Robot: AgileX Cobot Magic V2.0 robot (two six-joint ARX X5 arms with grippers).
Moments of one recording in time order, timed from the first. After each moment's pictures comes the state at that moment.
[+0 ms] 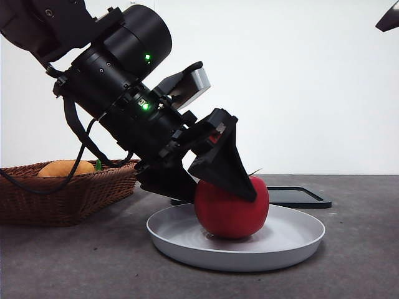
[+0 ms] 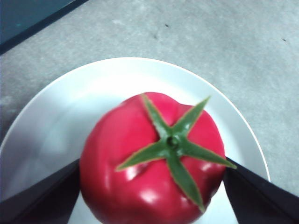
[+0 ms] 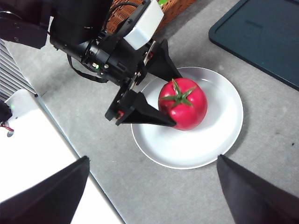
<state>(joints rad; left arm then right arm) -0.73 1.71 0.88 0.11 0.35 0.03 0.32 0.81 0.95 -0.93 -0.57 -0.10</state>
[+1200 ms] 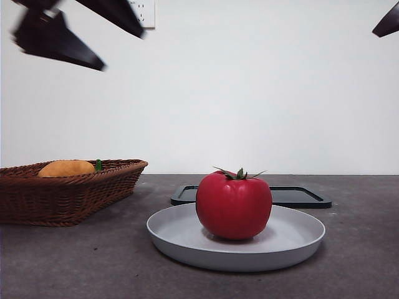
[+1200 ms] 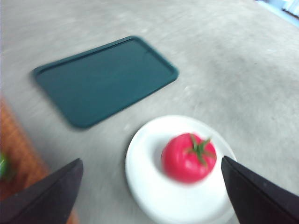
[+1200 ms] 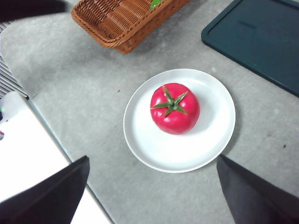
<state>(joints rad) -0.47 1.03 0.88 -0.38 0.35 0.01 0.32 0.83 0.95 -0.90 -0.55 -0.10</state>
